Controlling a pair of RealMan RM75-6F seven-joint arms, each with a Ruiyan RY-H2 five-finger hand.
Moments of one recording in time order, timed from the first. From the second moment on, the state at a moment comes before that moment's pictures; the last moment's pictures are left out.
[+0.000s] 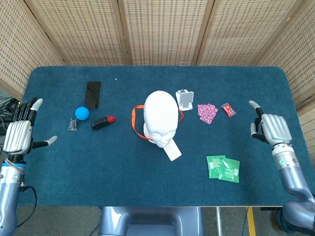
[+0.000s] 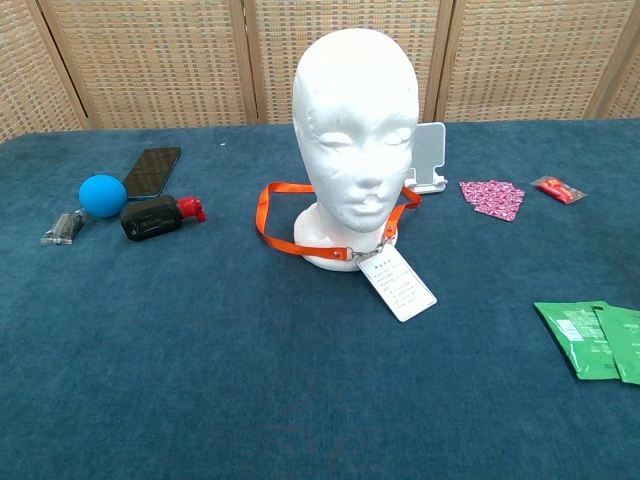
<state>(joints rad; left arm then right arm) -0.36 -1.15 -0.15 -1.70 1.22 1.40 0.04 0.55 -1.03 0.14 -1.64 -1.04 1.05 -0.01</state>
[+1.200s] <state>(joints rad) -0.31 -1.15 -0.14 -1.69 1.26 1.36 0.07 0.70 -1.37 0.05 -1.70 -0.98 0.82 -0.47</state>
